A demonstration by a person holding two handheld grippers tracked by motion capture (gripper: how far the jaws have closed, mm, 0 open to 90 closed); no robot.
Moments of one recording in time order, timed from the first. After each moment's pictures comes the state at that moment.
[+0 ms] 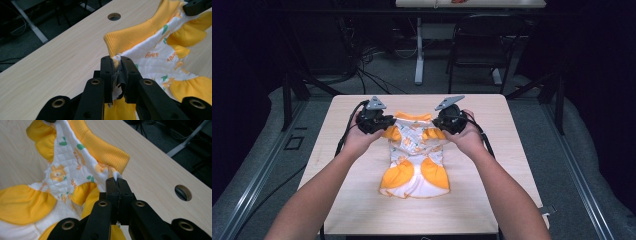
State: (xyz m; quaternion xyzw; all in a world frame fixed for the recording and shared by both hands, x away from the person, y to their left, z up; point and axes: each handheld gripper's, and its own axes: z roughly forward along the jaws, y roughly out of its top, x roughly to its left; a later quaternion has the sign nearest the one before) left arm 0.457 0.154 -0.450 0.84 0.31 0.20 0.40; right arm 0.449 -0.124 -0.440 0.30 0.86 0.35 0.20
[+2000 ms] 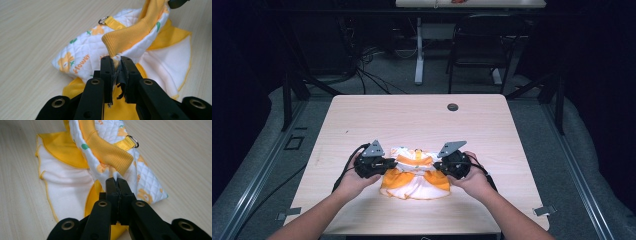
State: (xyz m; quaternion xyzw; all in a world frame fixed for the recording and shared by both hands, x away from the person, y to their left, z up) left arm 0.367 0.163 -0.527 0.87 0.25 0.12 0.40; right arm 0.355 -0.132 -0.509 0.26 0.90 0.34 0.13
